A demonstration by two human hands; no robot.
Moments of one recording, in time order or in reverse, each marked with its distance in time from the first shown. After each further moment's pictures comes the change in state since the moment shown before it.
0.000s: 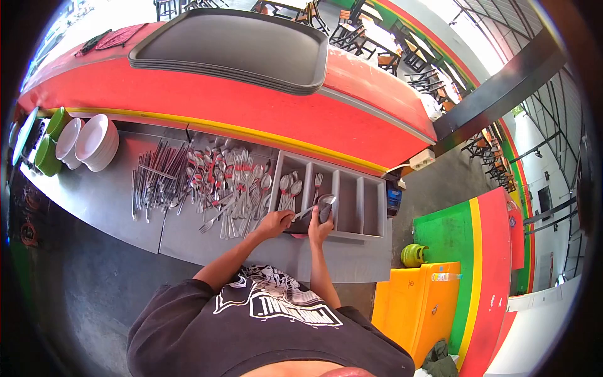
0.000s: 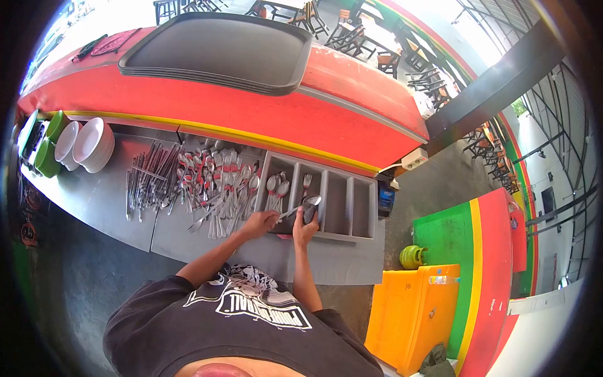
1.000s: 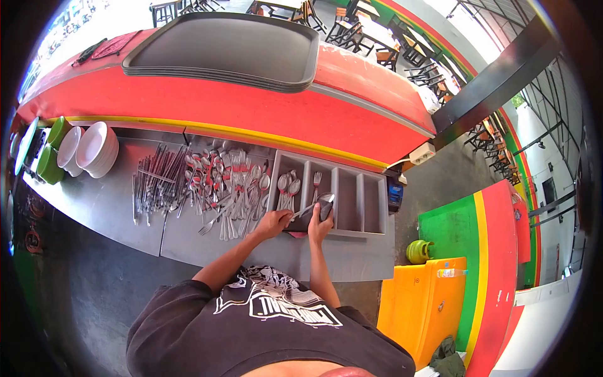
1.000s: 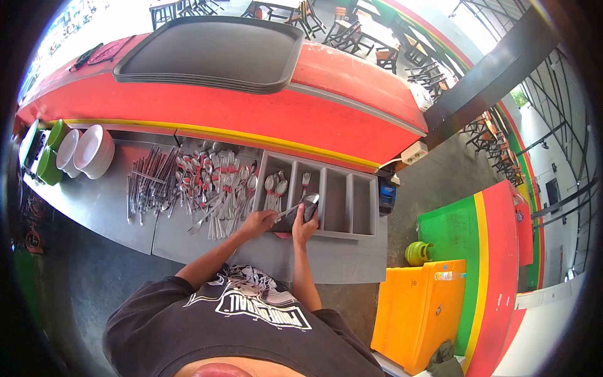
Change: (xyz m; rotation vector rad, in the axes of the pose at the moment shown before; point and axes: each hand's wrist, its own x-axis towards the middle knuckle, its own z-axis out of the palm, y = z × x) left_hand 0.002 0.000 0.002 0.051 0.015 -0.027; right_hand 0.003 -0.013 -0.001 0.009 0.058 0.022
